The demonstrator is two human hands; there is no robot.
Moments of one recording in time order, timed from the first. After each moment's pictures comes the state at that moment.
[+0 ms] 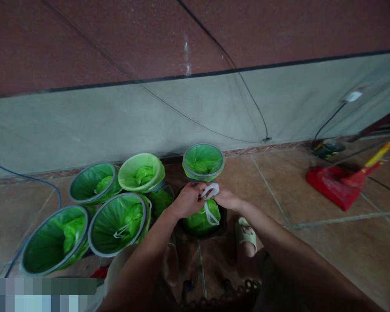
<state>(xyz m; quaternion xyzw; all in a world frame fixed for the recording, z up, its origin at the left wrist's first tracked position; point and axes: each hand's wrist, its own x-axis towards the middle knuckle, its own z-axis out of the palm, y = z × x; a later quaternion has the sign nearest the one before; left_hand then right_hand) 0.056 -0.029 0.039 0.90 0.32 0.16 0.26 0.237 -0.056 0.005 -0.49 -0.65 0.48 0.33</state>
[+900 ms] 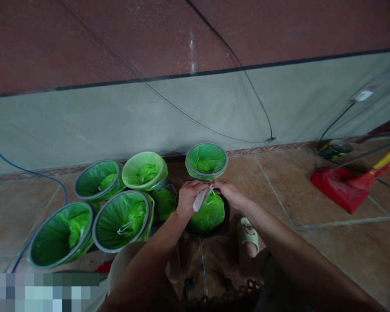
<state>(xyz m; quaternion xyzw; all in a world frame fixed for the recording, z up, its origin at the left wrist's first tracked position) 0.055 -0.037 0.018 0.86 0.34 0.31 0.20 0.228 -0.056 0.011 -0.60 -0.43 0.54 0.41</state>
